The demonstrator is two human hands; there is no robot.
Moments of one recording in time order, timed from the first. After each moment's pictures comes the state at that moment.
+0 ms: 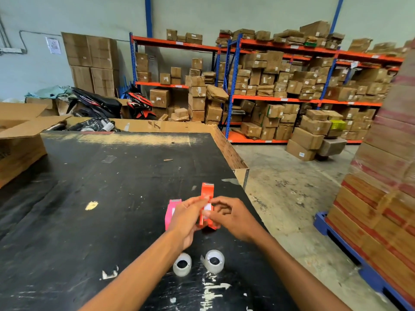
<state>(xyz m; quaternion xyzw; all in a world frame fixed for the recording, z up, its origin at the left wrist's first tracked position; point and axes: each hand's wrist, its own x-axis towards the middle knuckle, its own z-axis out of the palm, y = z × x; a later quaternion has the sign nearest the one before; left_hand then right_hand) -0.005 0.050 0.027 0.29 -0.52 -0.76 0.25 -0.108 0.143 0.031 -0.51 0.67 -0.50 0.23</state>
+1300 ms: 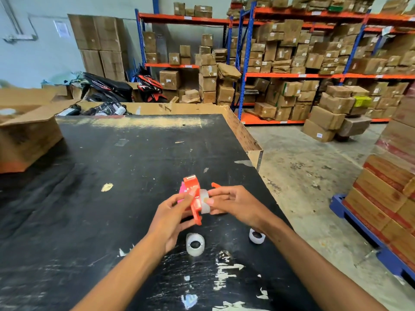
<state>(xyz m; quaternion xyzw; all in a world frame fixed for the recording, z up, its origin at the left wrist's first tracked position) 0.054 0.036 0.004 0.32 -0.50 -0.76 0.28 -0.094 0.138 0.029 -0.47 0.64 -0.49 0.37</state>
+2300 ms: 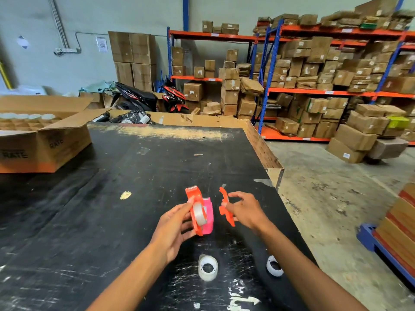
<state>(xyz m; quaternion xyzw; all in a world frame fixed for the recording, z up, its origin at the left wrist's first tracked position) 0.060 0.005 0.005 0.34 -0.47 -0.76 0.31 -0.122 0.066 0.009 -0.36 0.76 -0.47 0.28</state>
